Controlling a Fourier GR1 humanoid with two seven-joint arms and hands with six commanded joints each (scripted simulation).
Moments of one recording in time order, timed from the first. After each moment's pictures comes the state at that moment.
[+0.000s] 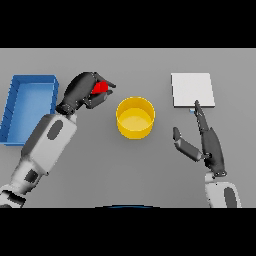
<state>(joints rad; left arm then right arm) -0.64 0.24 -0.34 -1.14 -0.45 0.03 0.06 0.09 -0.08 0.12 -1.72 0.25 -0.03 -0.08</state>
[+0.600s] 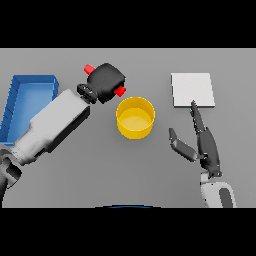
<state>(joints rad) -0.98 0.32 -0.74 -0.91 -0.83 -0.14 0.03 0.09 -0.05 0.14 -1.72 0.25 -0.05 -0.08</state>
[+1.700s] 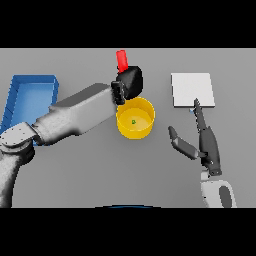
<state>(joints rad) -1.32 0.23 -1.29 -0.70 -1.12 -0.24 -0.09 0.07 -0.04 0.13 -1.70 0.28 -0.08 -0.09</state>
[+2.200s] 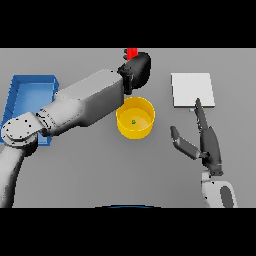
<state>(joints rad) -1.47 0.21 -1.40 -0.64 -1.13 -0.23 -0.14 0.08 -0.04 0.12 -1.71 0.26 -0.08 -0.10</state>
